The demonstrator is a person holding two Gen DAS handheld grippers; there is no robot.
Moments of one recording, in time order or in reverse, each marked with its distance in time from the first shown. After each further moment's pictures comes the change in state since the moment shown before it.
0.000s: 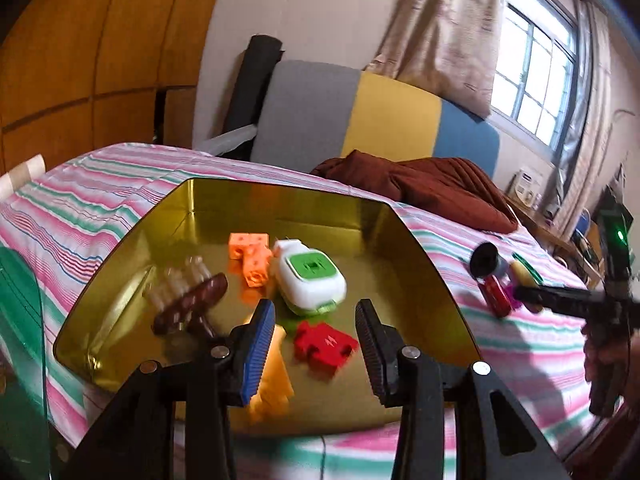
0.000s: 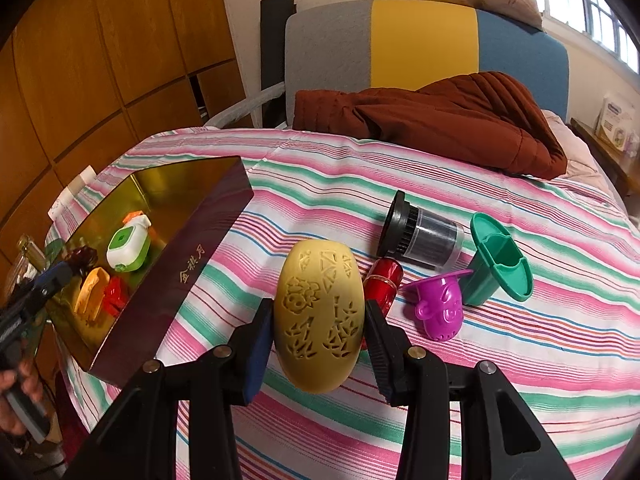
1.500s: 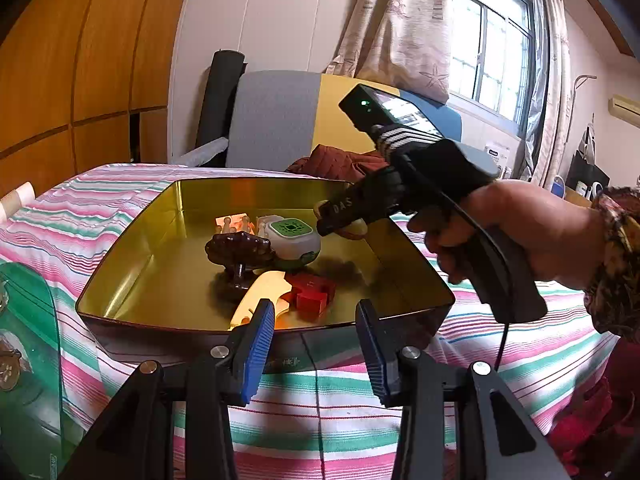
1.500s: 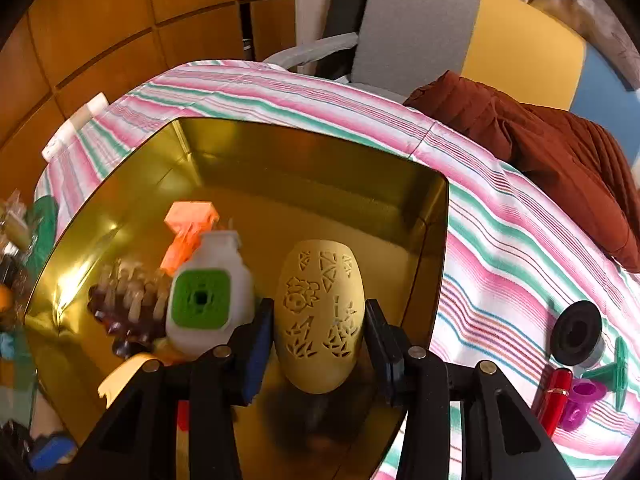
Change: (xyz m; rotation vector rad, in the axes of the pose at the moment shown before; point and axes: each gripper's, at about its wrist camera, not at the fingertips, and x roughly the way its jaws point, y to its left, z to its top) left arm -0.045 -0.005 -0.043 0.121 -0.031 -0.064; right arm 0.111 0.172 0.072 -0.171 0.205 -0.019
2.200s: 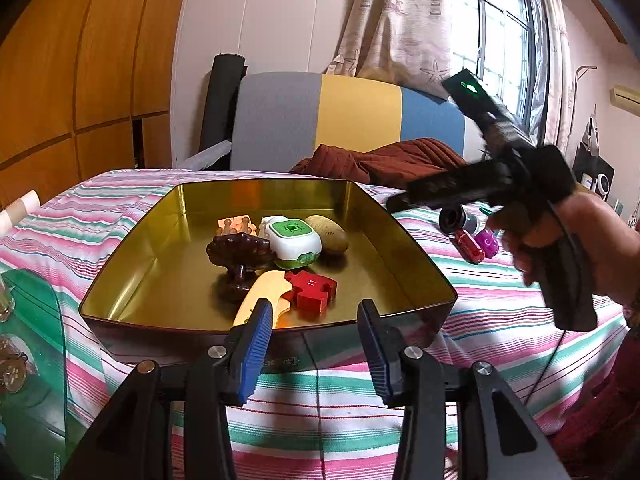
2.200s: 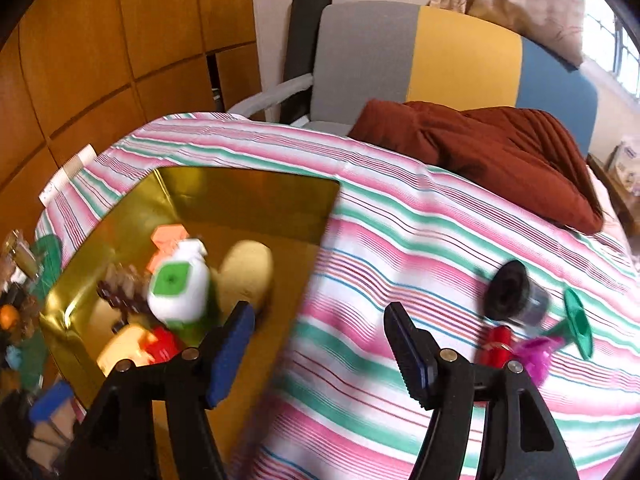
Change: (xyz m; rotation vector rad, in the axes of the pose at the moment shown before) left arm 0.000 -0.009 -0.003 0.028 -0.003 0.033; right arm -0.067 -0.044 -0.047 0.102 -0.154 -0.060
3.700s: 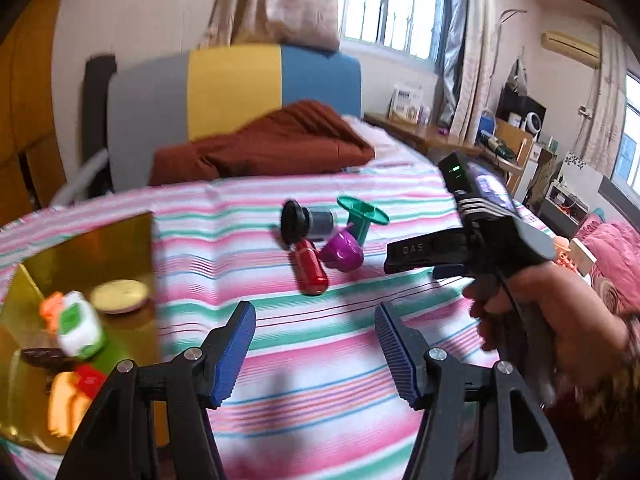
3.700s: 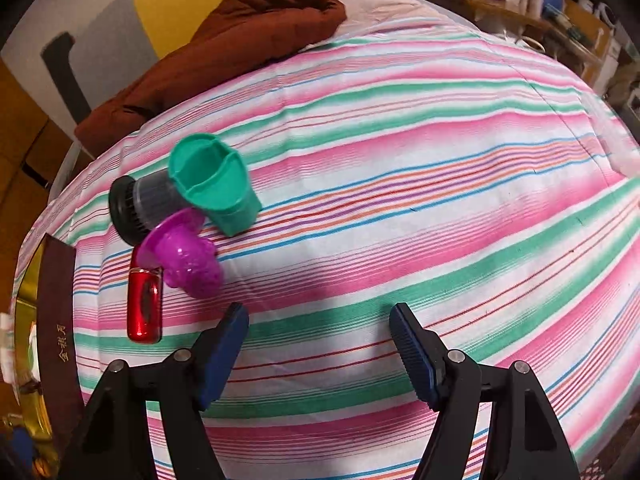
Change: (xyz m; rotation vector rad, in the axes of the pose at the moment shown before) left arm 0.080 -0.179 0.076 0.190 0.195 -0.271; right arm -0.022 -0.243 -0.104 0.700 0.227 -0.224
